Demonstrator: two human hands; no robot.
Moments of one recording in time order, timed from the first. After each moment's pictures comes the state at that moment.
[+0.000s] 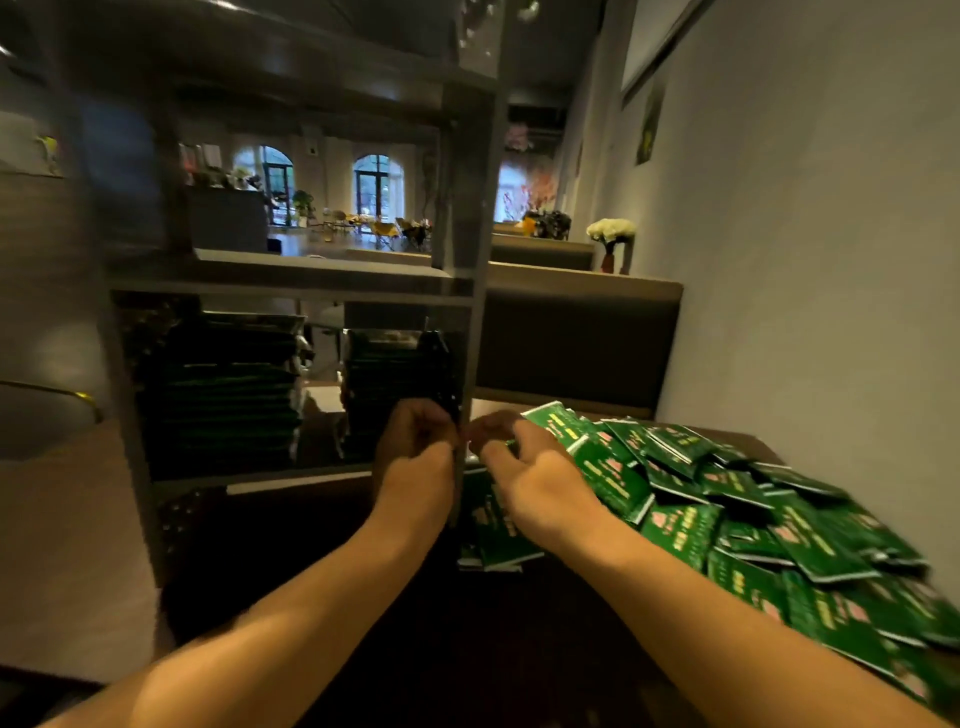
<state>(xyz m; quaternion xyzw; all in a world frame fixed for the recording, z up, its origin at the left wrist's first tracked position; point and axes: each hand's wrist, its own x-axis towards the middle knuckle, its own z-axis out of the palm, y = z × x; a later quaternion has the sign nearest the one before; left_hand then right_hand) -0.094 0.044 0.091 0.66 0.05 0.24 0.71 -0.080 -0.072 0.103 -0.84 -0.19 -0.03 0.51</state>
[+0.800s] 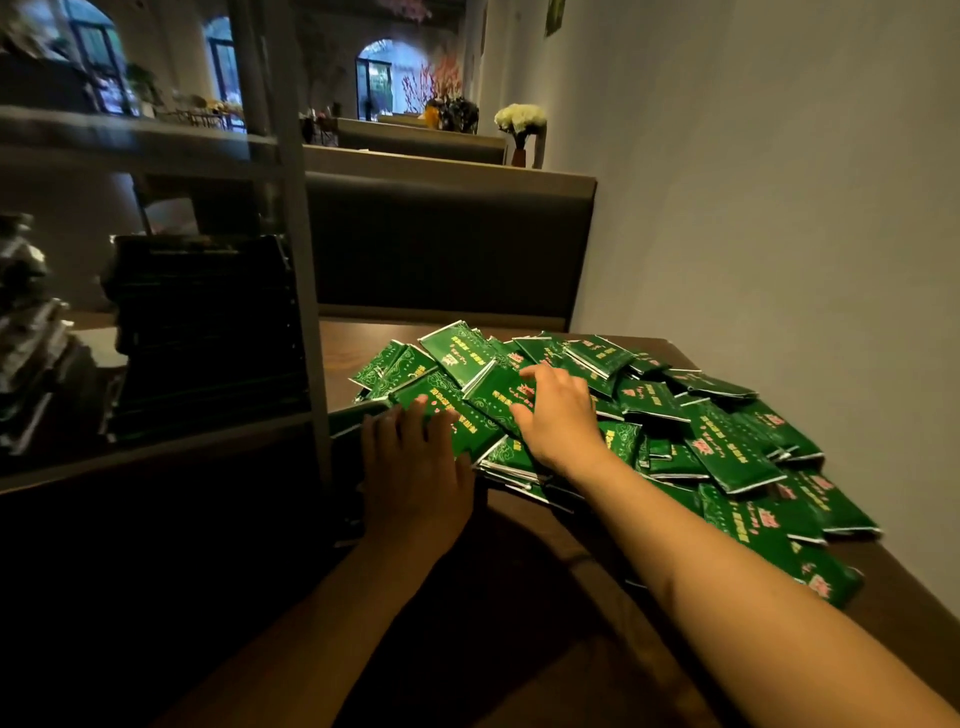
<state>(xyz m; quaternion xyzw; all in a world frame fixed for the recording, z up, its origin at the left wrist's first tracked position) 0.013 -0.041 -0.035 0.96 -0.07 0.22 0.17 0.062 -0.200 0.003 -0.97 0.02 -0.11 0.22</state>
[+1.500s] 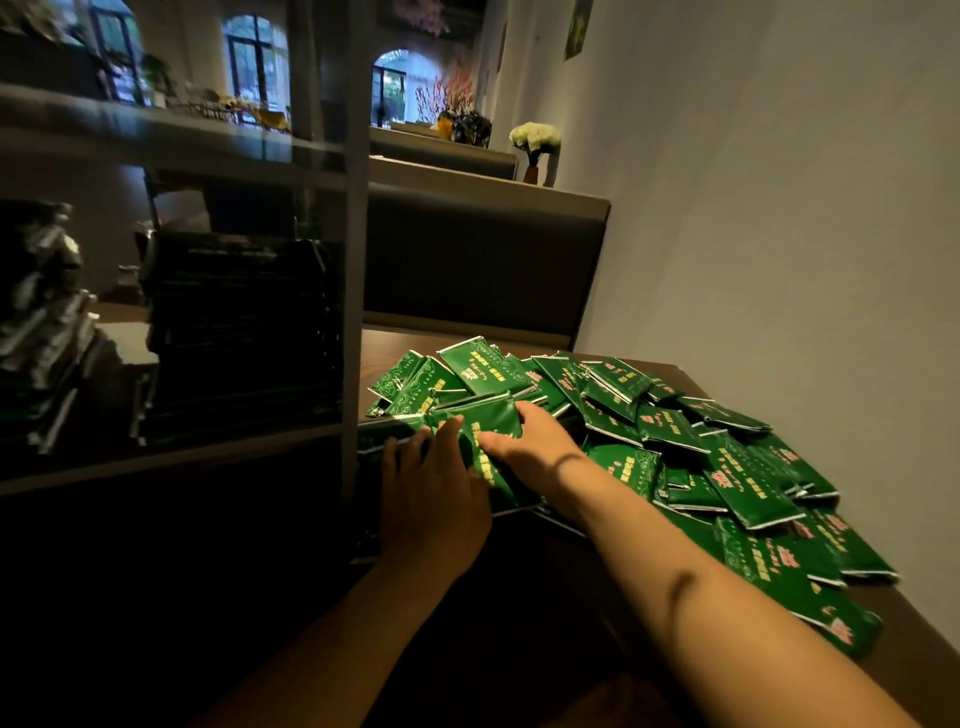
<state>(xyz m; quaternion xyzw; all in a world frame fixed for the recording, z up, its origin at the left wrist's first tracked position) 0.010 -0.036 -0.028 0.93 -0.03 0.18 0.32 0.053 -0.156 0.016 -0.90 0.02 0.04 0.43</state>
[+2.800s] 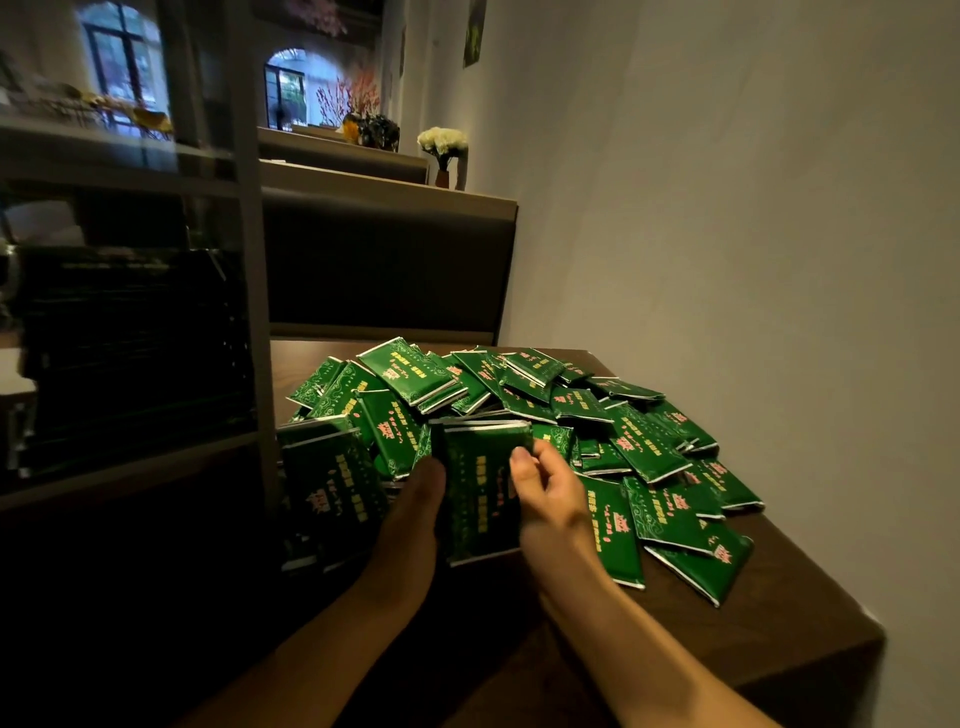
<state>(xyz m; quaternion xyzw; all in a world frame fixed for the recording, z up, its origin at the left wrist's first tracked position) -0.042 -0.059 -0.023 0.60 -0.10 -0.10 0.79 -0.065 -0.182 -0.004 -0.73 0.10 -0.17 0.65</state>
